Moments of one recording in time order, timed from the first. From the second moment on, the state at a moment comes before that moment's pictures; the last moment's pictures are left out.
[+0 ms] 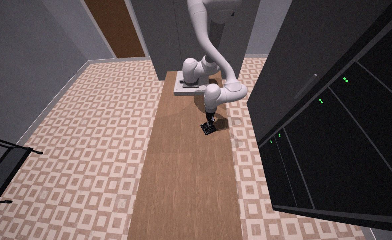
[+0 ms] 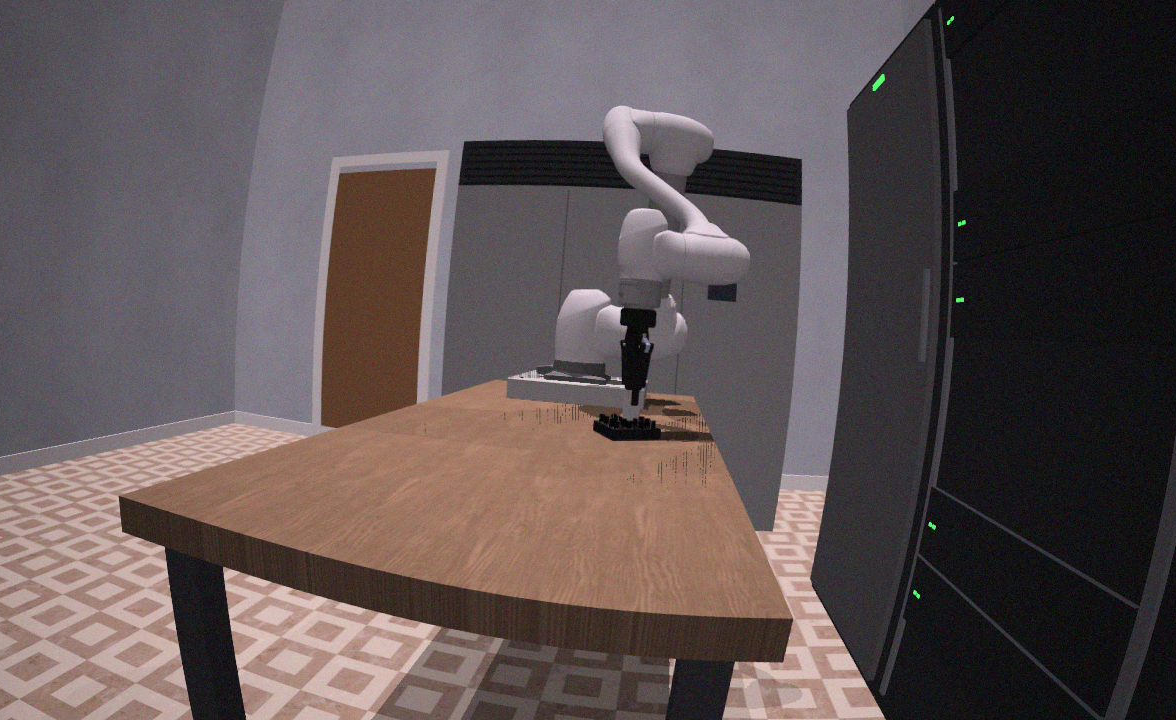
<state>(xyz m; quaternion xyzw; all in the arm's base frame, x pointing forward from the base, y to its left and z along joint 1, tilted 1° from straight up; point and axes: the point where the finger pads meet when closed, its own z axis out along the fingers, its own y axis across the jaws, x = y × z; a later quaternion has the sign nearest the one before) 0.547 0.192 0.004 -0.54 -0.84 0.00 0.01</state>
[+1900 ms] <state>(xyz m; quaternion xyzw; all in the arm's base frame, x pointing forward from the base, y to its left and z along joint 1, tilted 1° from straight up) 0.547 0.192 0.004 -0.31 -0.95 0.00 0.00</state>
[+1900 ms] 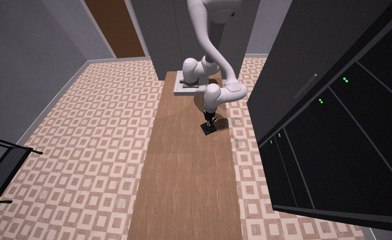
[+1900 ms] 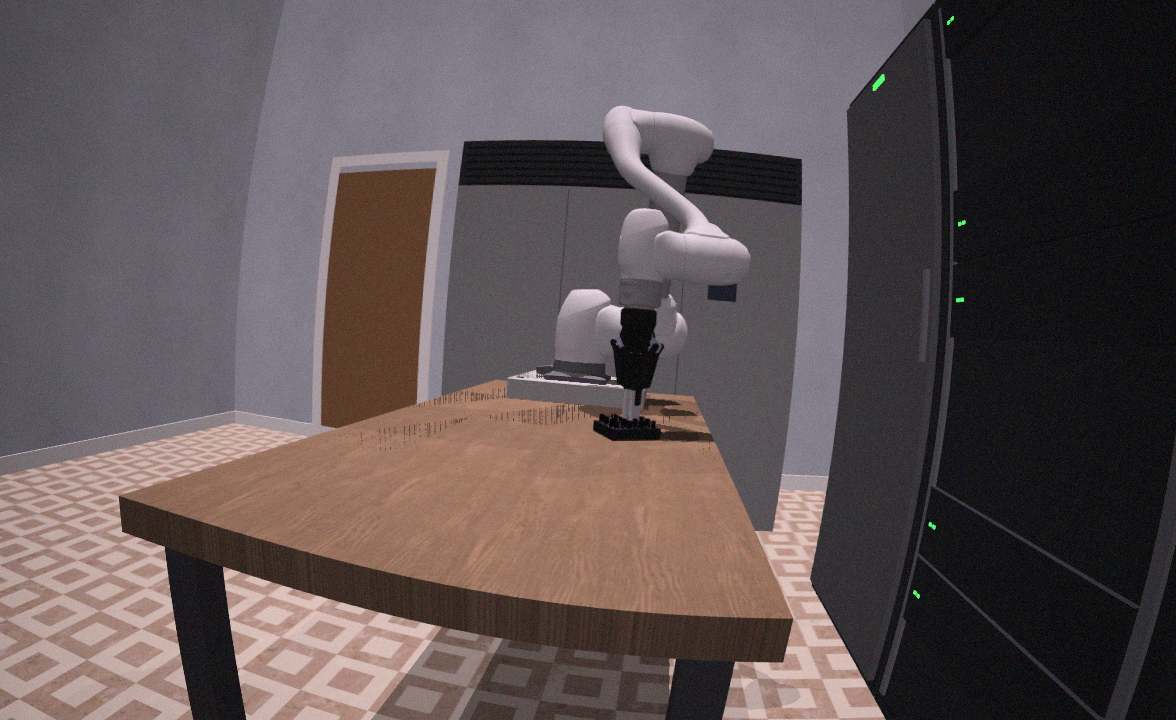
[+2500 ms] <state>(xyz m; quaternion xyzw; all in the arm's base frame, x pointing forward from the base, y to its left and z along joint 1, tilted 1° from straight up) 0.547 0.192 0.004 -0.11 -0.99 0.00 0.00</state>
